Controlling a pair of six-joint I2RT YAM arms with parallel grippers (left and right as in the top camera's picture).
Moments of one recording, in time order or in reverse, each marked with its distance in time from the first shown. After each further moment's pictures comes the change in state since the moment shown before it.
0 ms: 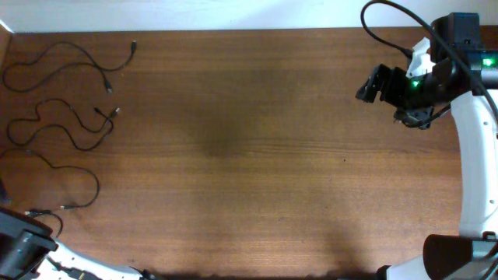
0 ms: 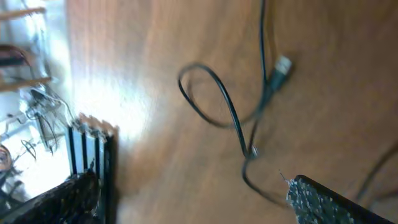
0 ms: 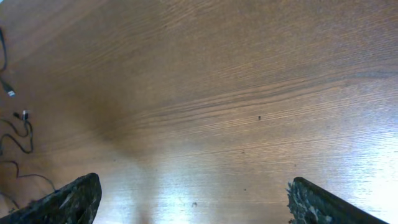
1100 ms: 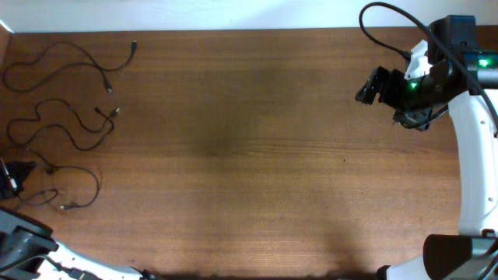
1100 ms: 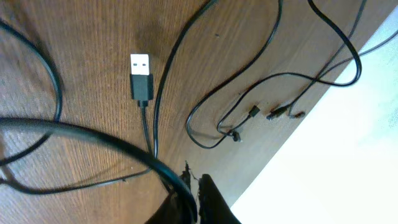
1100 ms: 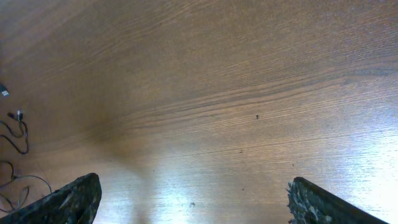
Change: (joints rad) left arm -0.001 -0.005 -0.307 0.572 0.806 0.116; right arm 0.000 0.000 -0.030 0.015 0.002 0.000
